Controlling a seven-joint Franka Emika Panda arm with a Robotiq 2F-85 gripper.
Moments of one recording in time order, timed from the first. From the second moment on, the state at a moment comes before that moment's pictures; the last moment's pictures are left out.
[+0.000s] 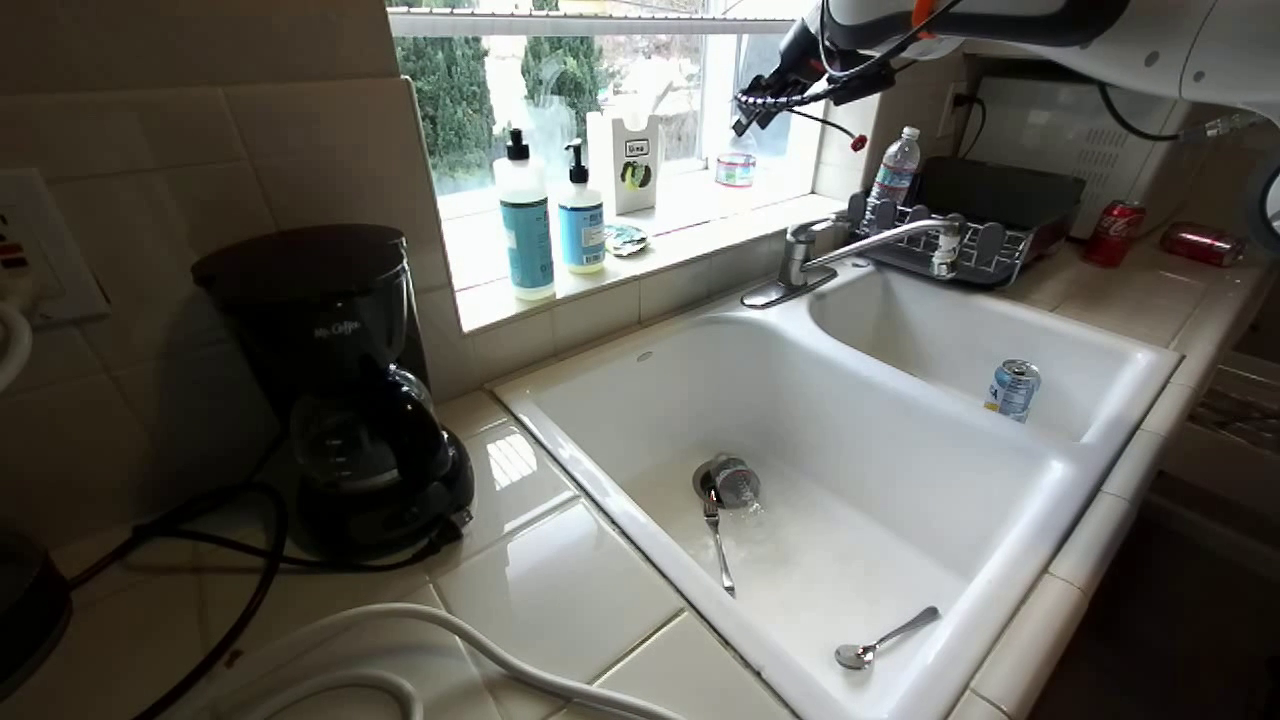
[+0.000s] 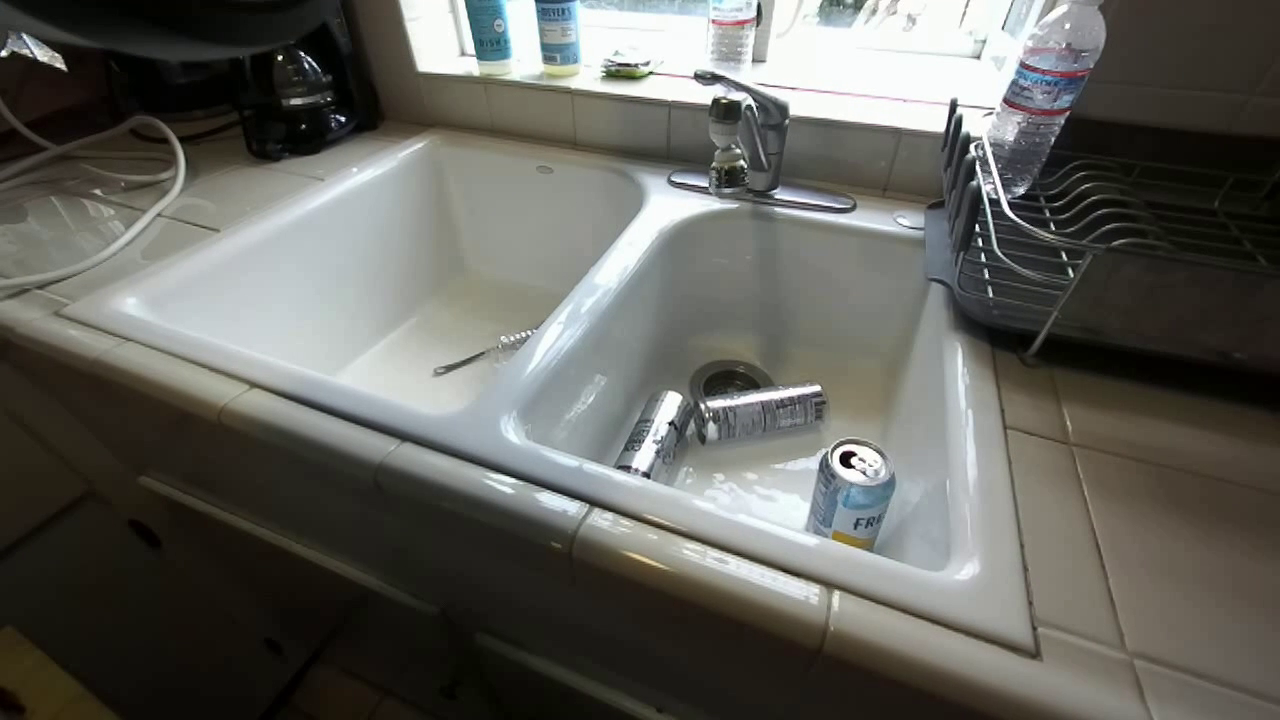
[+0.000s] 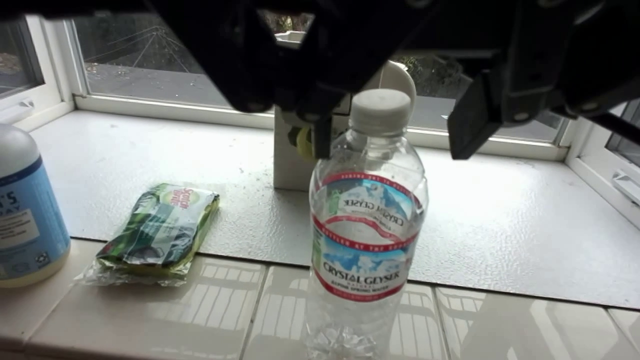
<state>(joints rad) -0.06 0.85 0.01 -0.65 0.08 2.22 -0.30</state>
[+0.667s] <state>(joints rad) -0.06 0.87 0.02 -0.62 0.08 2.25 -0.30</state>
